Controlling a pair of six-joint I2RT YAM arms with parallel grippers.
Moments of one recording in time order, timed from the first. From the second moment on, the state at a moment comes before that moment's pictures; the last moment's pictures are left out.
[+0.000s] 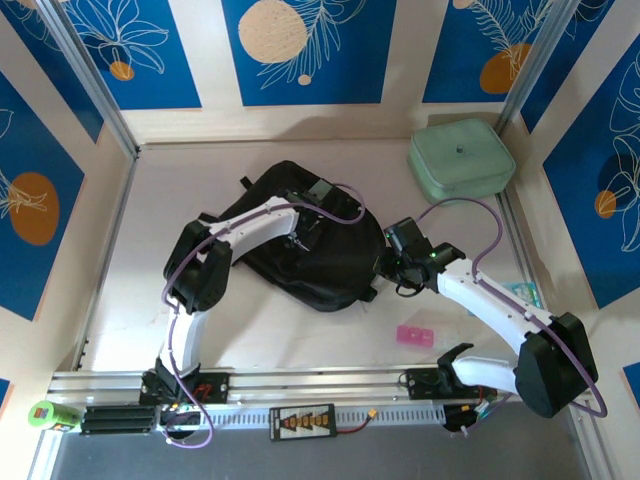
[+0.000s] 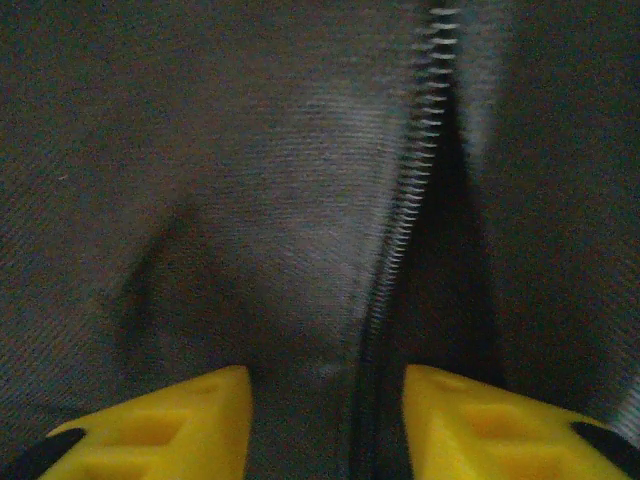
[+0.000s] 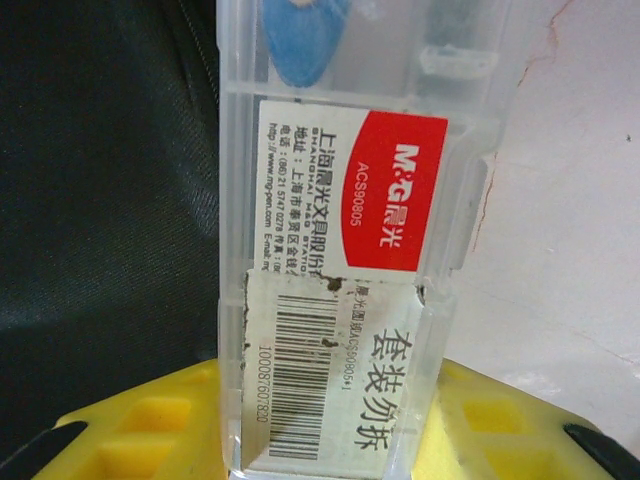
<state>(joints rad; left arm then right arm) -0.73 2.07 1.66 -0.91 -0.41 -0.08 0.52 1.18 0.78 -0.70 0.08 0.88</state>
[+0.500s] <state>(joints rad) -0.72 2.06 1.65 -0.91 -0.48 -0.07 0.52 1.18 0.78 -0.70 0.08 0.89</state>
